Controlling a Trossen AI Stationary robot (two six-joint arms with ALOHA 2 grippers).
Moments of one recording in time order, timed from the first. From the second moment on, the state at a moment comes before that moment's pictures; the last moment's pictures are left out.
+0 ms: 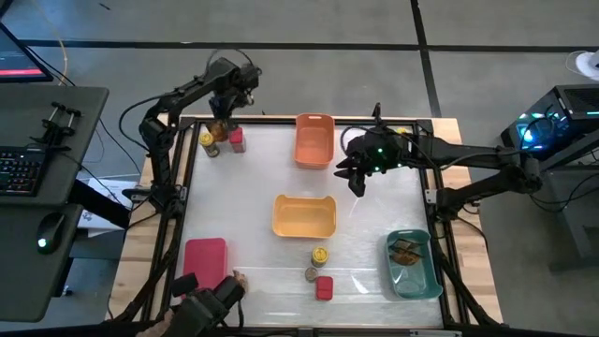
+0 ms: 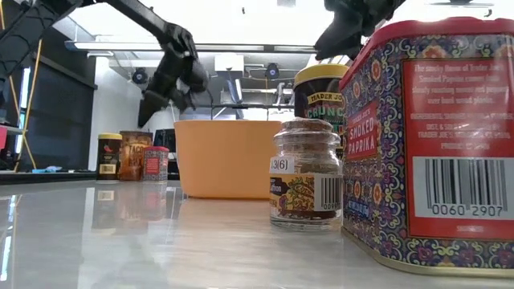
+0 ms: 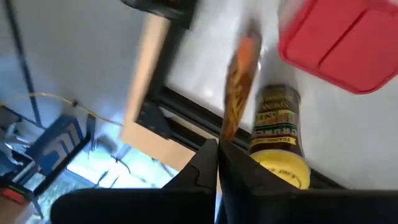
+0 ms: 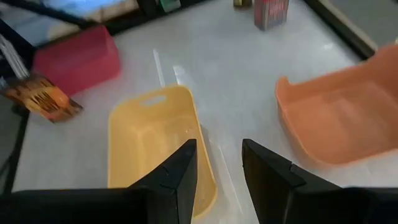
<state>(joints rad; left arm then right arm) 0.89 1.96 1.78 -1.57 -0.45 0.37 -0.18 1.23 1.09 -0.51 -0.08 0.20</state>
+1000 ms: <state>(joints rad) 0.94 1.94 1.98 -1.57 -0.32 0.09 -0.18 1.05 1.09 -0.51 -0.08 0.23</state>
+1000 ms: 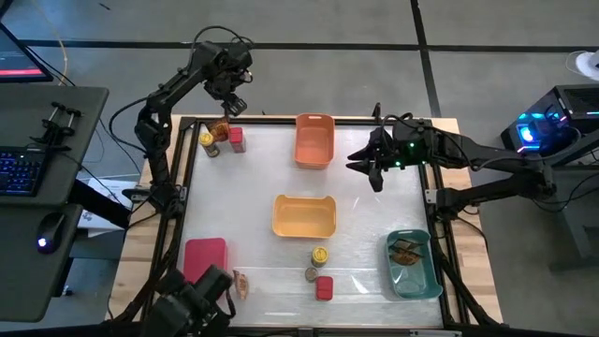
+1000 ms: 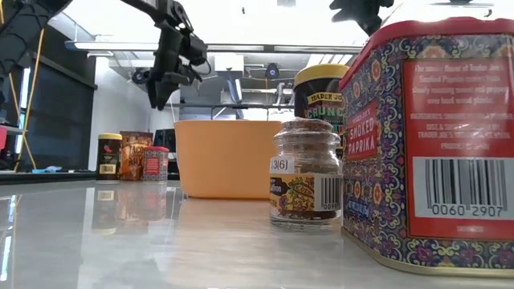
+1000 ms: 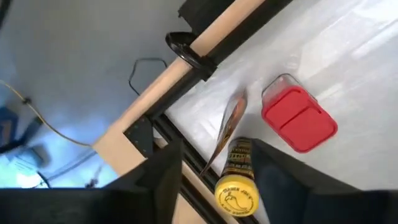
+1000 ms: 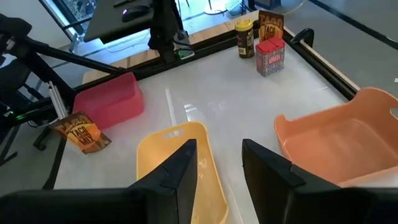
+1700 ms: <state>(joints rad) 0.98 1.95 1.66 -1.40 -0.31 0.08 -0.18 1.13 1.09 -0.53 -0.08 0.25</state>
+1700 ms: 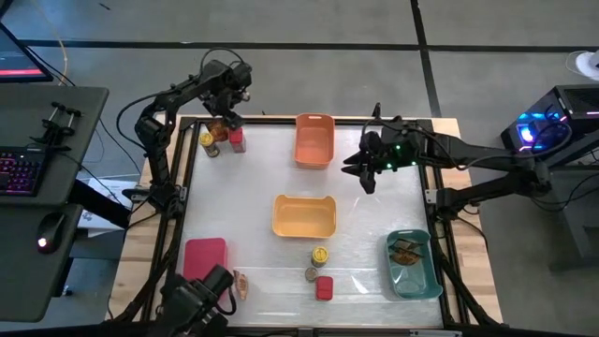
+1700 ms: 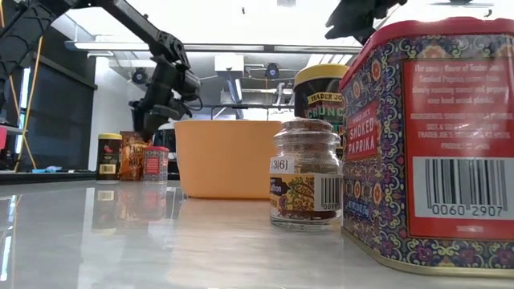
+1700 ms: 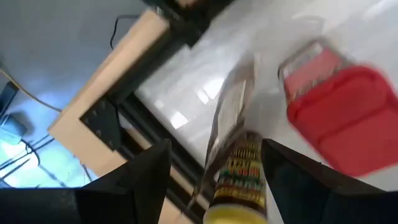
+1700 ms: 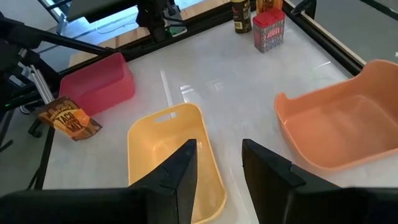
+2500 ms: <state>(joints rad) 1.03 1.95 1.52 -1.36 -0.27 0.06 -0.18 1.13 1.09 -0.53 -0.08 0.27</state>
